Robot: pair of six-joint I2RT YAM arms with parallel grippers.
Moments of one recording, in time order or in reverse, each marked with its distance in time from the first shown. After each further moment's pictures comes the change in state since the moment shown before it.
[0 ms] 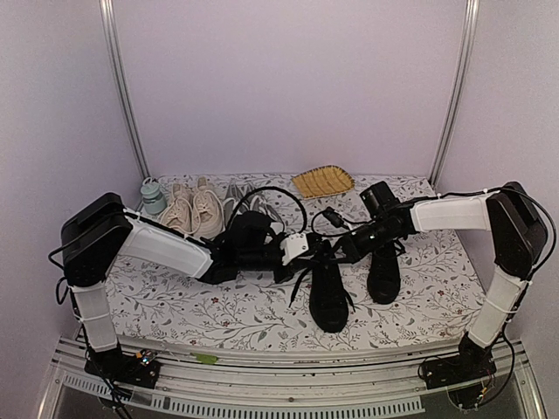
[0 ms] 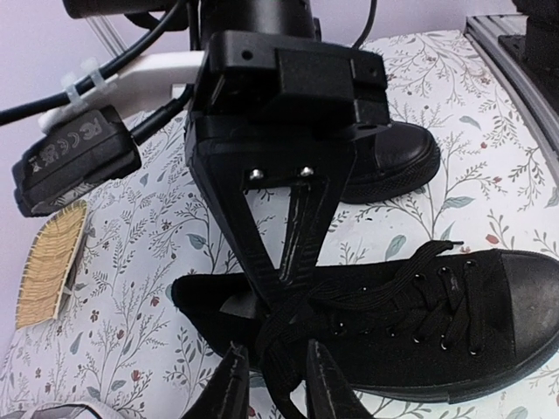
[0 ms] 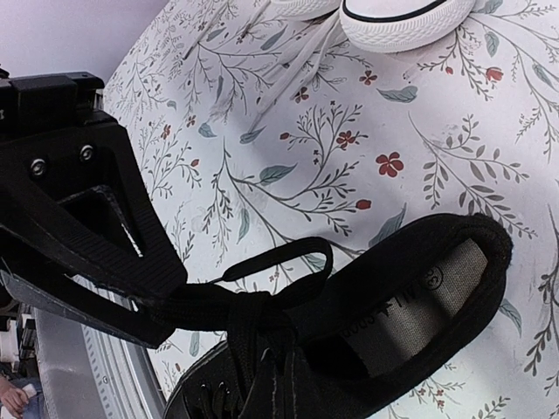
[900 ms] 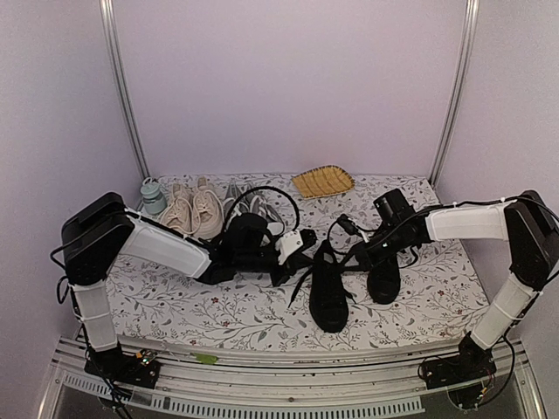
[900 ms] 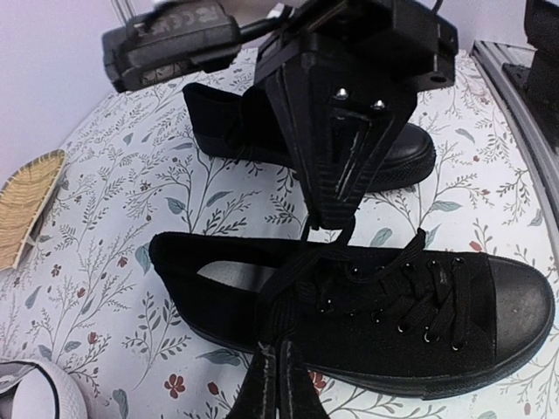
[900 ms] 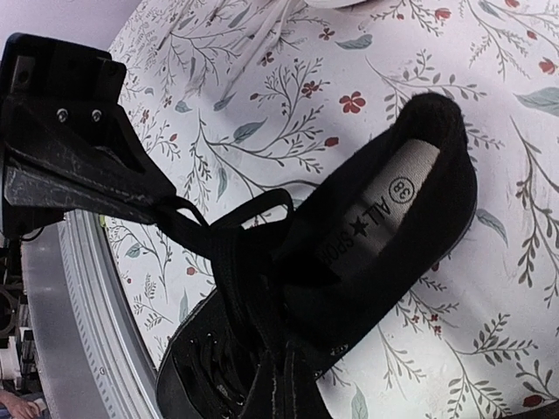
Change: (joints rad) left arm 0.026 0.005 -0.025 -0.006 0.025 -0.160; right arm -0.031 -0.121 -0.135 0.000 0.054 0.038
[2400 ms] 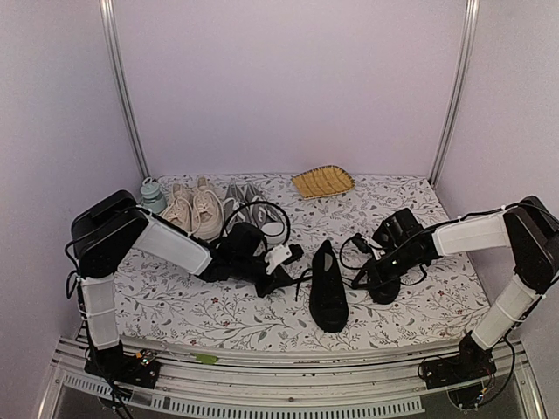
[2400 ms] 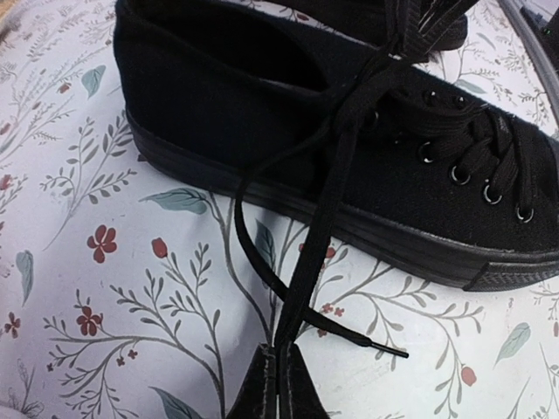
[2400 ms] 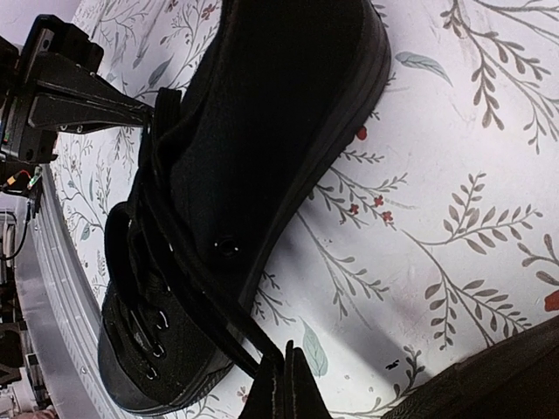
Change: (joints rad) left arm 0.087 0.080 -0.009 -0.220 0.070 -0.083; right arm -0.049 -0.042 -0.196 0.060 0.072 0.082
